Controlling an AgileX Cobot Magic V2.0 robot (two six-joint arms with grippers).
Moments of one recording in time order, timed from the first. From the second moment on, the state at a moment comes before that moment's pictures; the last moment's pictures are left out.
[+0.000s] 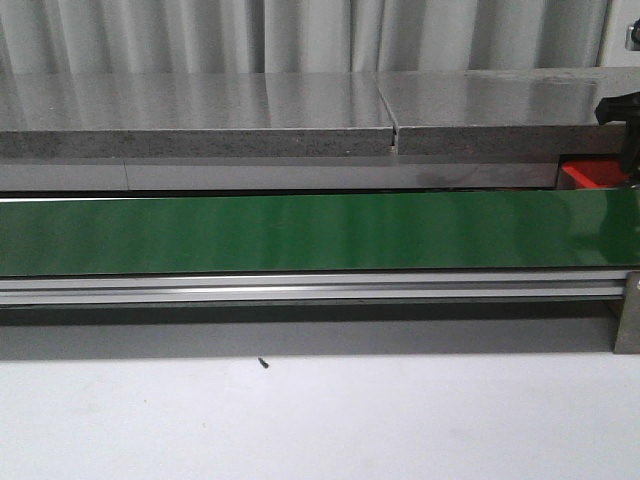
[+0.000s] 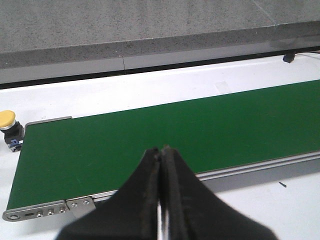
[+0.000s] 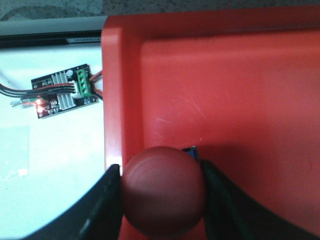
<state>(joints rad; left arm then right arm) -0.05 0.50 -0.69 -0.25 0.69 0.25 -0.22 2.08 -1.63 0.19 0.55 -0.19</state>
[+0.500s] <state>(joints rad) -0.05 0.50 -0.69 -0.25 0.69 0.25 -0.22 2.08 -1.63 0.19 0.56 -0.19</state>
